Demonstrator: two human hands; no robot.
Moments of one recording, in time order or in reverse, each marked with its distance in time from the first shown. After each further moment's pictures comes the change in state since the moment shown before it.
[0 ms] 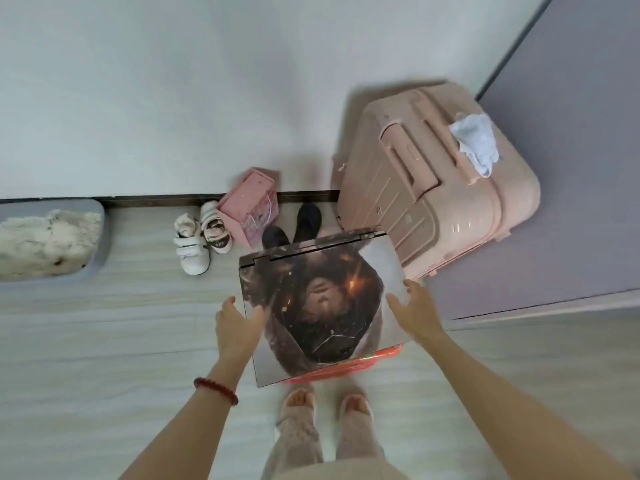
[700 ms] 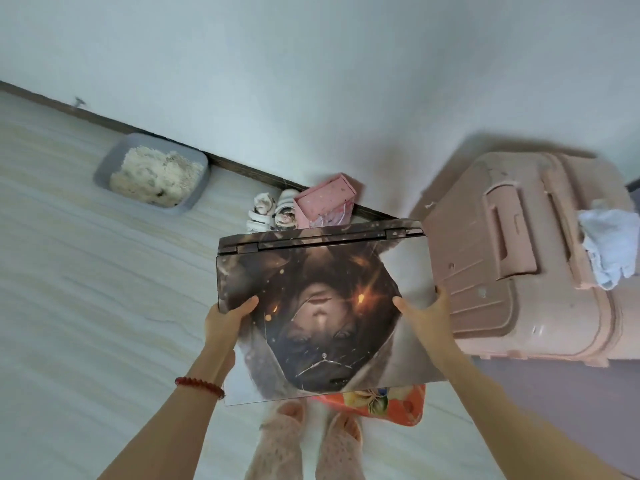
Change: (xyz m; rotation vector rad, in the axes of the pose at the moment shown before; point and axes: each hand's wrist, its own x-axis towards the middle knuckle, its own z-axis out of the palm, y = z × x) left_hand 0.011 -0.030 -0.028 -0.758 0.270 -0.342; right_hand 0.069 -0.078 0.004 0.309 -0.169 -0.101
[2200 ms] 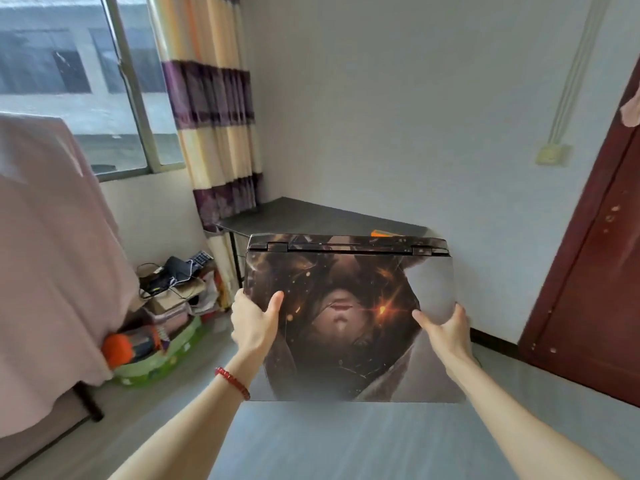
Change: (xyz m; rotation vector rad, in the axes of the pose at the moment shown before) left_hand -0.252 -0.083 -1.182 -0.467 1.797 0.059; right_hand -1.037 -0.310 0.881 -0.245 -1.372 -1.181
